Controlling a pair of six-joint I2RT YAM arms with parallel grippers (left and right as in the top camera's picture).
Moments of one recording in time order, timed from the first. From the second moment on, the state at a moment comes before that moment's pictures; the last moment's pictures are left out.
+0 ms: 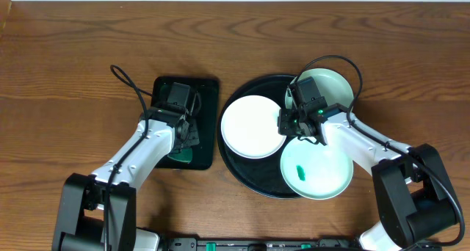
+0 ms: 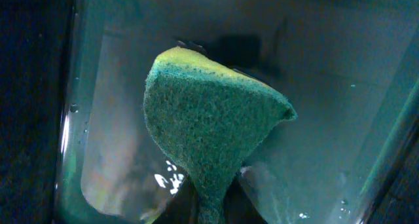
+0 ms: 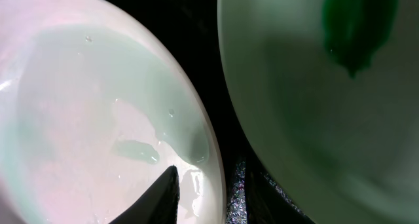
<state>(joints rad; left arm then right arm) -0.26 1.58 0.87 -0.67 -0.14 -0.44 0.43 1.76 0.95 -0.36 -0.13 0.50</state>
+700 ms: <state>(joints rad) -0.26 1.58 0.87 -0.66 -0.14 -0.44 0.43 1.76 0.95 -0.38 -0.13 0.50</state>
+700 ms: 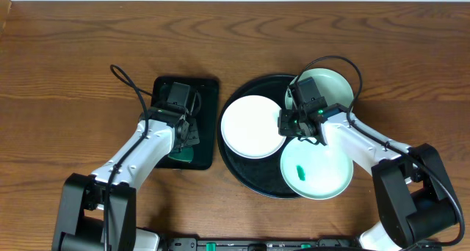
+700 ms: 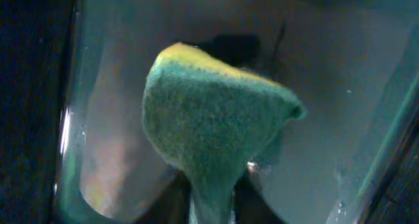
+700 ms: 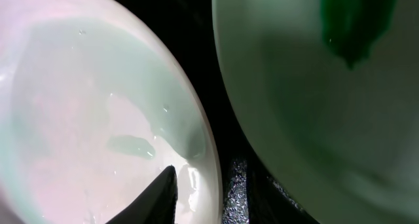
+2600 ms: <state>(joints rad) -0.36 1.71 0.93 -0.50 -0.03 -0.45 0.43 1.76 0.95 -0.38 -0.13 0.48</state>
